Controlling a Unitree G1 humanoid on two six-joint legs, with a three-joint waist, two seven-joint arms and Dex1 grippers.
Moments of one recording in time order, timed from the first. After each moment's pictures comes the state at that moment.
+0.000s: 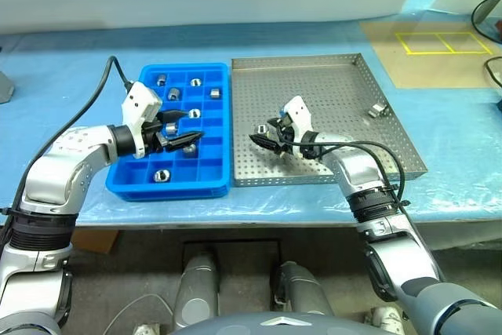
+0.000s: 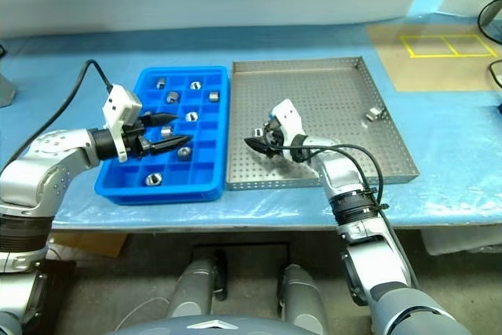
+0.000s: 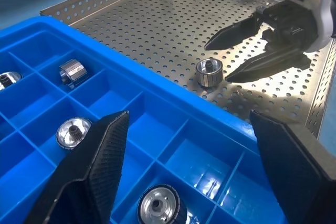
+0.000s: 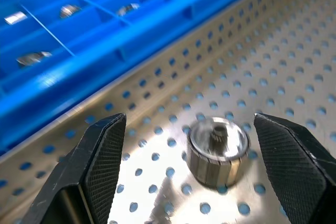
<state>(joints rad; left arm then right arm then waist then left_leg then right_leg) -0.43 0.72 0.07 -0.14 -0.50 0.63 -0.87 -0.65 -0.26 0.13 0.36 0.16 0.44 0.72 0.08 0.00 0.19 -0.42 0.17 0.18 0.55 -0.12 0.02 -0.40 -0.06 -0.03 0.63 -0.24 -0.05</state>
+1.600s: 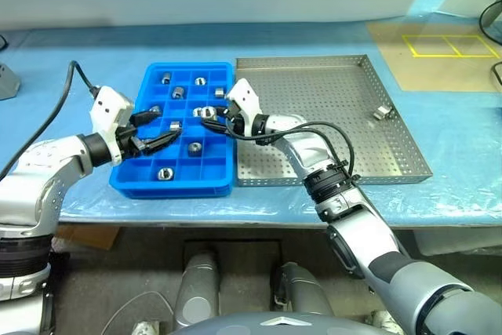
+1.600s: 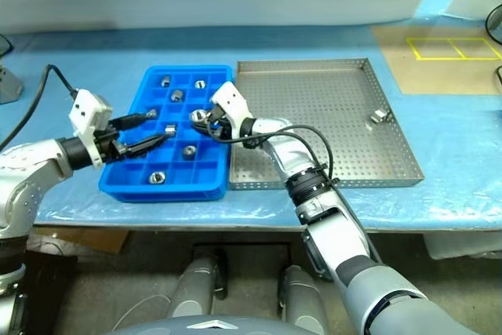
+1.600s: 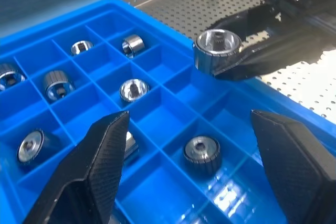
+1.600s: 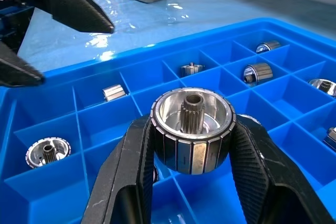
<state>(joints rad) -0.25 0.78 0.24 -0.28 -0.53 0.68 -0.79 -0.87 -0.03 0.23 0.52 0.11 0.26 0.77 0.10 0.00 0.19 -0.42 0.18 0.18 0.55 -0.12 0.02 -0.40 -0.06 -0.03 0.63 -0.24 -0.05</state>
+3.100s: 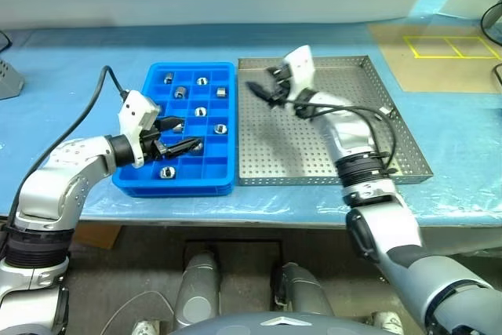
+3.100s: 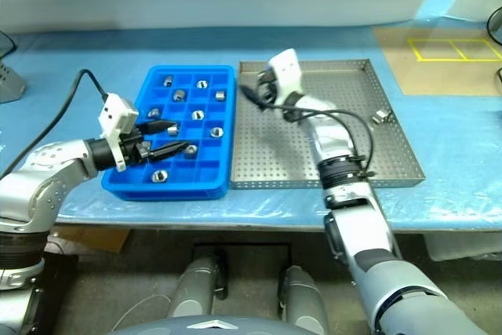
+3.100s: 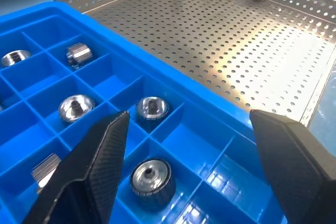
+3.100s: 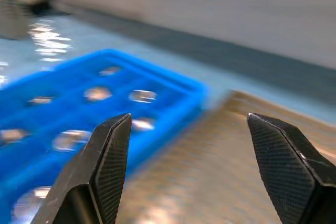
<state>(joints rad) -0.37 0.69 0.09 -0.21 -0.54 0.65 -0.82 -0.92 -0.27 -0.03 0.55 0.11 0.24 0.52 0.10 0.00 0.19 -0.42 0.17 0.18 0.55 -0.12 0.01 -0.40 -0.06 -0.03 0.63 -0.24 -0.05</state>
